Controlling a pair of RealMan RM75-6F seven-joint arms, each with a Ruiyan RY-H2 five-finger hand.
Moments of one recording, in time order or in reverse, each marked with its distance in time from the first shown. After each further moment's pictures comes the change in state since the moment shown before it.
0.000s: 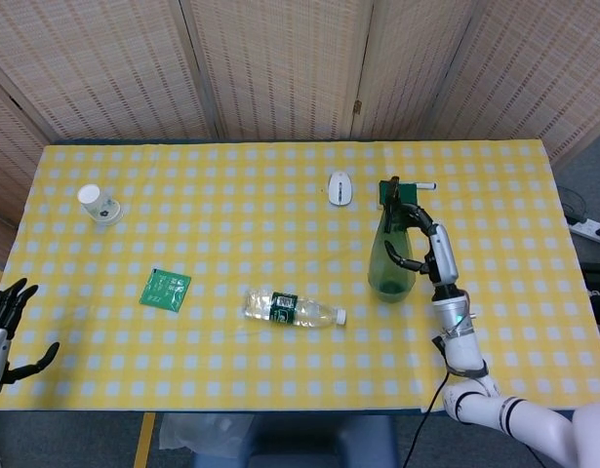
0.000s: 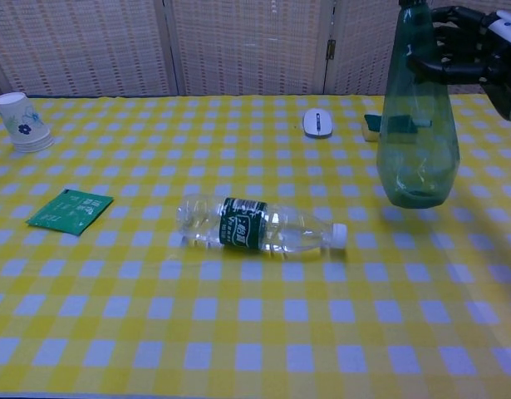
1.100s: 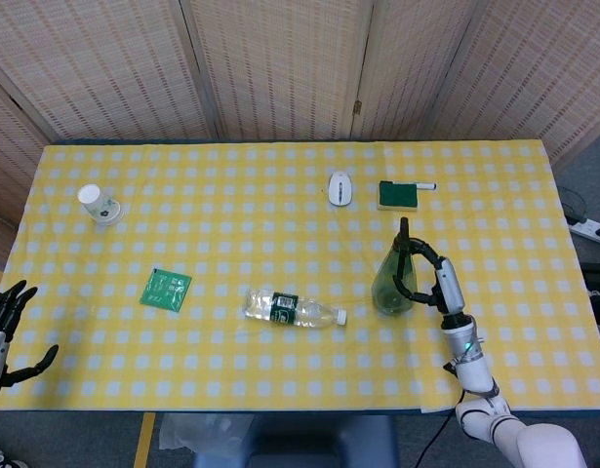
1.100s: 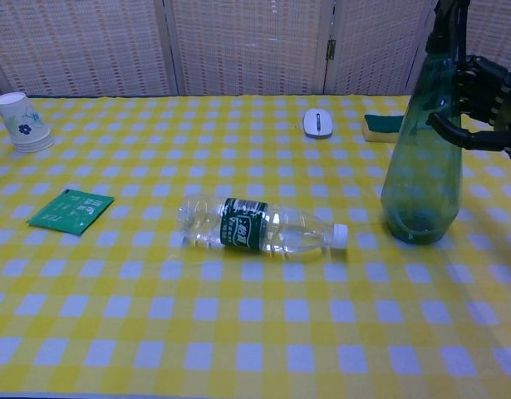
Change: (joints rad) left arm 0.006 0.015 0.008 -0.014 0.013 0.005 -0.013; right arm -0.087 -0.266 -0.145 0.622 -0.201 0.153 0.336
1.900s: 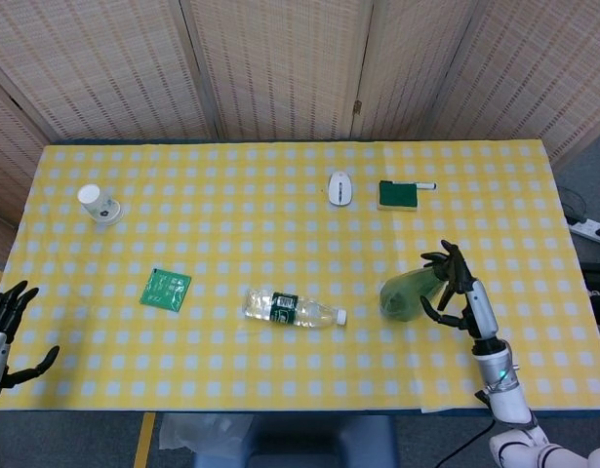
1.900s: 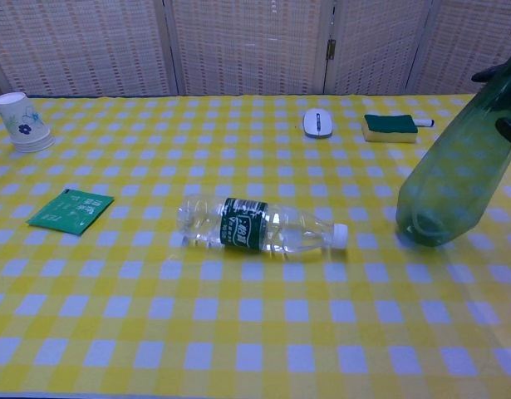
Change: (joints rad) left arm 0.004 0.000 0.002 -0.008 0.012 0.014 0.015; right arm -0.140 0.272 -0.051 -0.426 -0.033 0.116 -0.151
